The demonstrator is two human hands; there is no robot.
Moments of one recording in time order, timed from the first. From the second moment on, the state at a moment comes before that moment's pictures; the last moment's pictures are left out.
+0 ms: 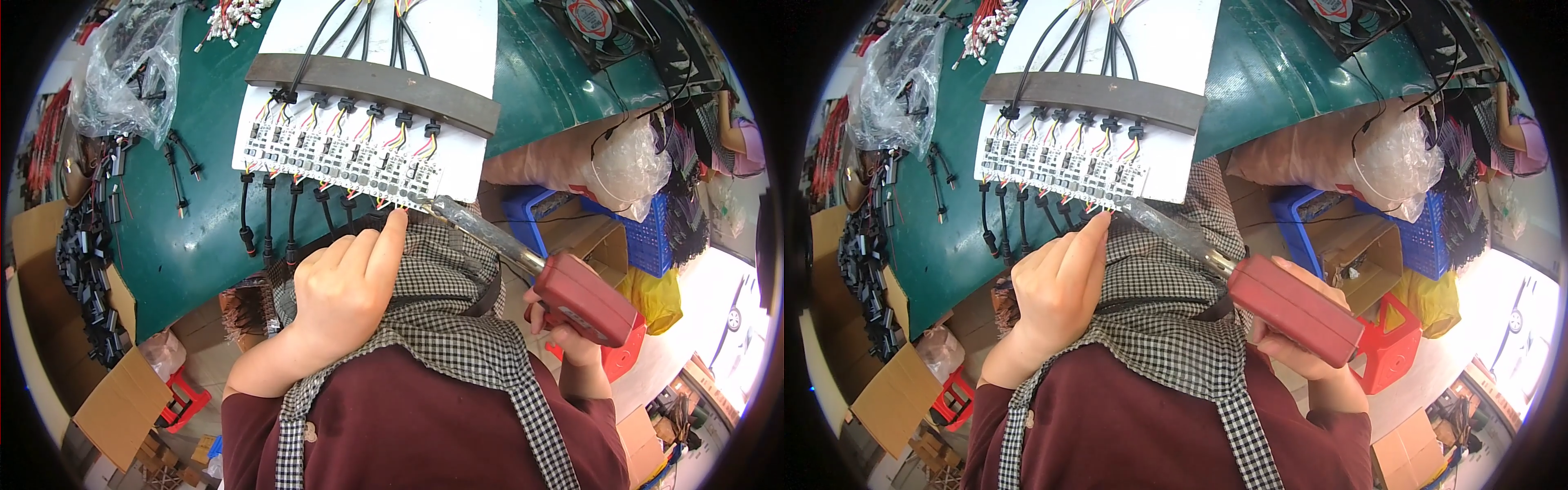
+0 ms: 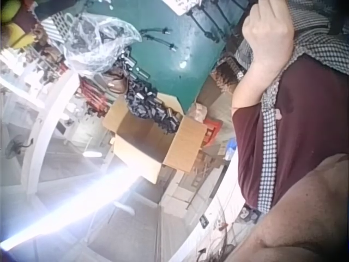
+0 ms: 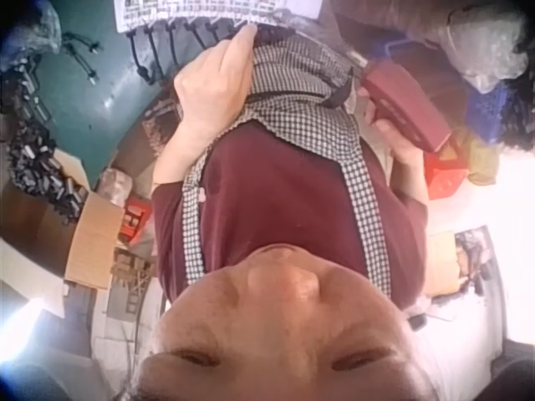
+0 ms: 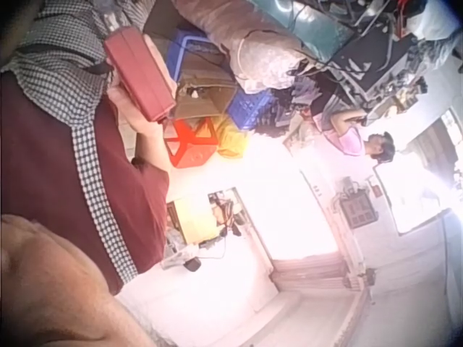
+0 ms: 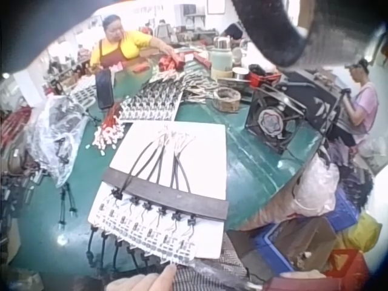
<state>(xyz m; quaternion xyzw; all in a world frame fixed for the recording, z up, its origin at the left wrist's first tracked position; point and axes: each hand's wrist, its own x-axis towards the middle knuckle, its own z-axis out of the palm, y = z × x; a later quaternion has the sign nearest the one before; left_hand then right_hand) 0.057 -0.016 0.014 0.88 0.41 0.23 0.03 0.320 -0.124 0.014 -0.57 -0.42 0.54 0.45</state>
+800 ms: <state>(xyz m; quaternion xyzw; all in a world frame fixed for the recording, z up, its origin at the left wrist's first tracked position) 0.057 -0.018 0.010 0.89 0.40 0.23 0.04 0.323 -0.126 0.010 -0.63 -0.48 0.49 0.37</state>
